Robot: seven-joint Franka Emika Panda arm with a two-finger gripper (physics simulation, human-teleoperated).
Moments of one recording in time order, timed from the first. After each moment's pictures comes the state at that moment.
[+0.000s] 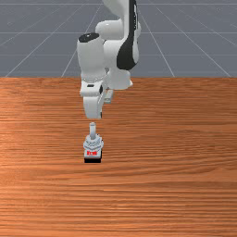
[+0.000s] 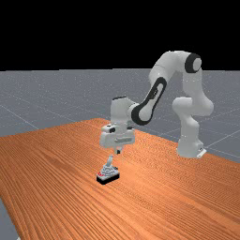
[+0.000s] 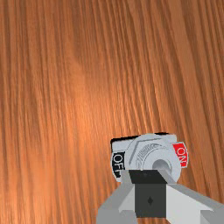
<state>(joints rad) 0.27 0.32 -0.41 -2.20 0.38 2.56 -1.10</state>
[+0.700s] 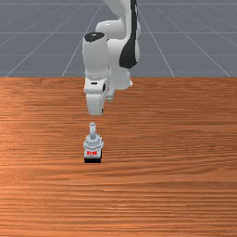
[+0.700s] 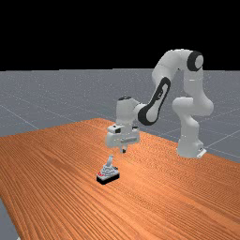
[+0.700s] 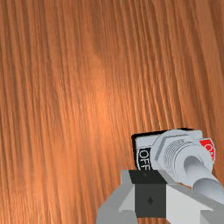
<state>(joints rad) 0.32 0.26 -0.45 -2.31 0.27 2.59 -1.01</state>
